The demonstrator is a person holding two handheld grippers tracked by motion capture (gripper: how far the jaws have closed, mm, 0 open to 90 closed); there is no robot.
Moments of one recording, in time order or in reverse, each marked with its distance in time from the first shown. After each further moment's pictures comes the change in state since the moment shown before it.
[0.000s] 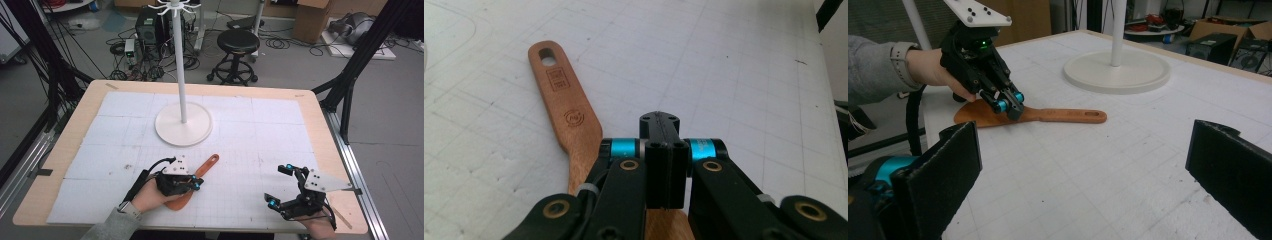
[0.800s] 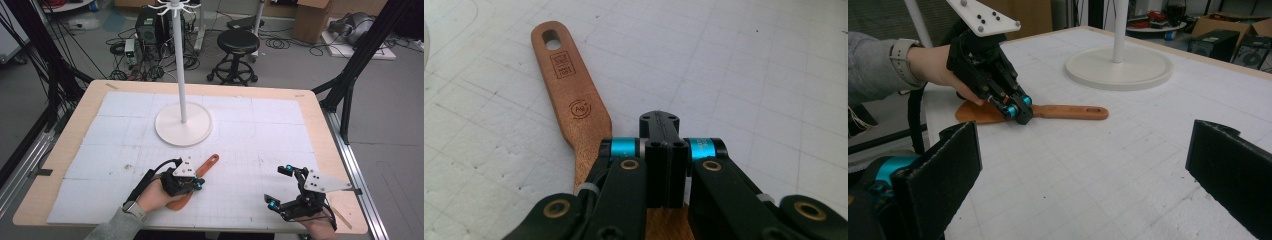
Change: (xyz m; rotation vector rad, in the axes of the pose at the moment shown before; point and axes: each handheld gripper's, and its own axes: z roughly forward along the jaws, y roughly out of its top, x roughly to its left) left arm -0.004 0.001 0.010 0.095 0.073 0.035; right arm 0.001 0.000 -0.001 0.011 0.002 -0.003
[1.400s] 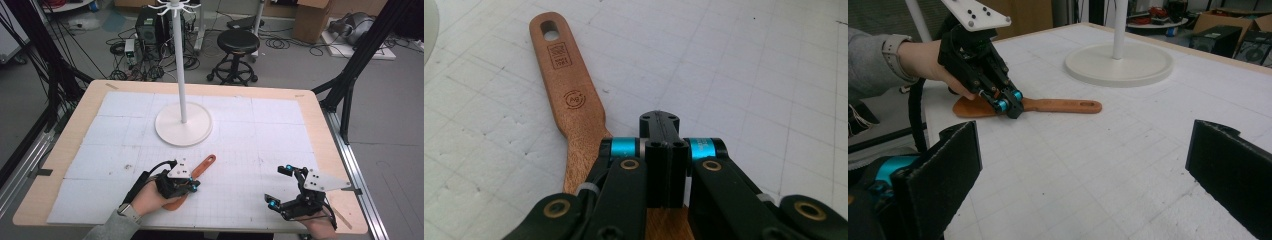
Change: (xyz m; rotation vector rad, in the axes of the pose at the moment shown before) left arm -0.001 -0.008 -0.012 0.017 0.008 -0.028; right arm -0.003 -0.001 0.001 0.013 0.006 0.006
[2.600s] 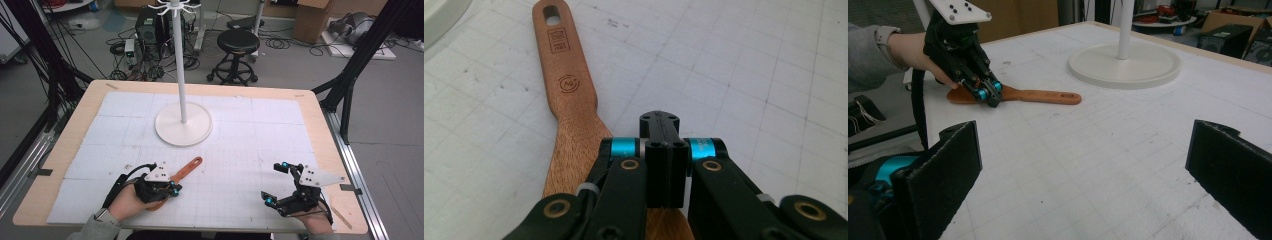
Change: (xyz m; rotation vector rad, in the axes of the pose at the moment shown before) left arm 0.009 -0.032 -0.042 0.028 0.002 -0.022; right arm -0.005 0.003 0.011 0.007 0.024 -0.008
